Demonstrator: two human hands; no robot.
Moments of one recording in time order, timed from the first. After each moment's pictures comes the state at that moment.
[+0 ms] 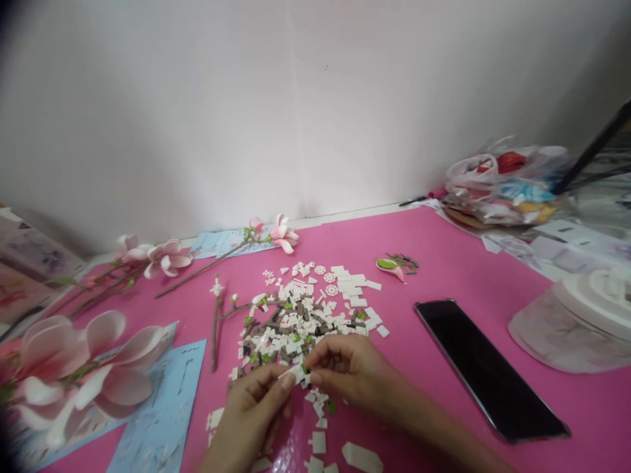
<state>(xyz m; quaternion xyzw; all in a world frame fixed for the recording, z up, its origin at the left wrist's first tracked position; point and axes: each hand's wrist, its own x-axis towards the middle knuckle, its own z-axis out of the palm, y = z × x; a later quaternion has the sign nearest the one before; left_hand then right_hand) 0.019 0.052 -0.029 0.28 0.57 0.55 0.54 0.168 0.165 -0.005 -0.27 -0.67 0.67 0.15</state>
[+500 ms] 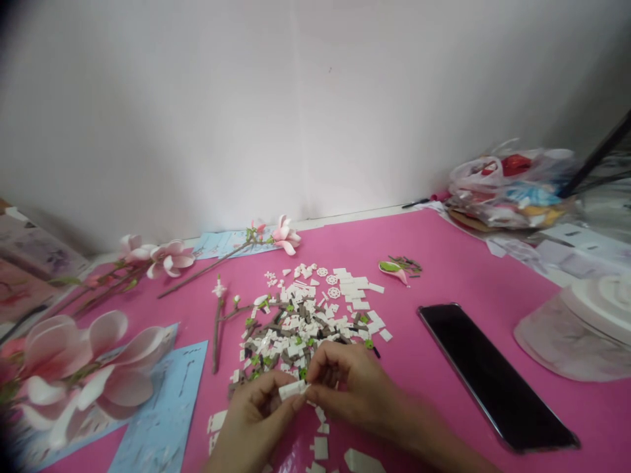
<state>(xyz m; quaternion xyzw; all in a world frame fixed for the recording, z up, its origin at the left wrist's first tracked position) 0.021 0.051 -0.032 0.32 0.61 0.52 0.50 0.165 0.158 -0.006 -0.27 -0.74 0.60 0.18</state>
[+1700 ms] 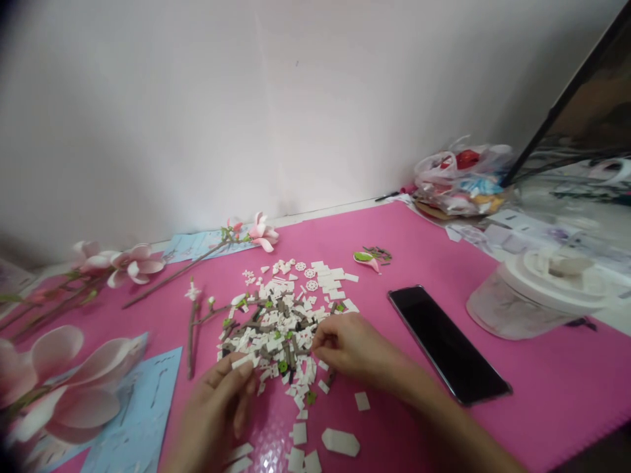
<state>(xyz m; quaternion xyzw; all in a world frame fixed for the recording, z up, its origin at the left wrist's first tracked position) 0.013 0.053 -0.018 0.20 0.58 0.60 0.51 0.187 0.187 0.008 -0.36 -0.83 0.43 0.09</state>
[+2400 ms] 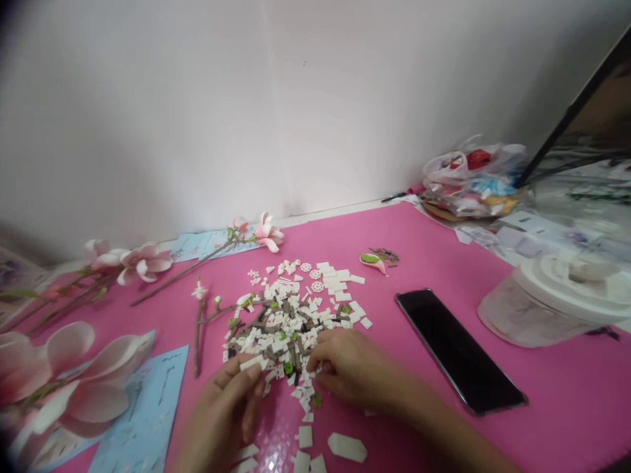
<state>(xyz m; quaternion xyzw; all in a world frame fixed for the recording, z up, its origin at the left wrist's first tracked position) 0.015 0.053 -0.021 0.18 0.56 0.61 0.54 0.180 0.174 0.002 -0.23 -0.92 0.30 0.05</state>
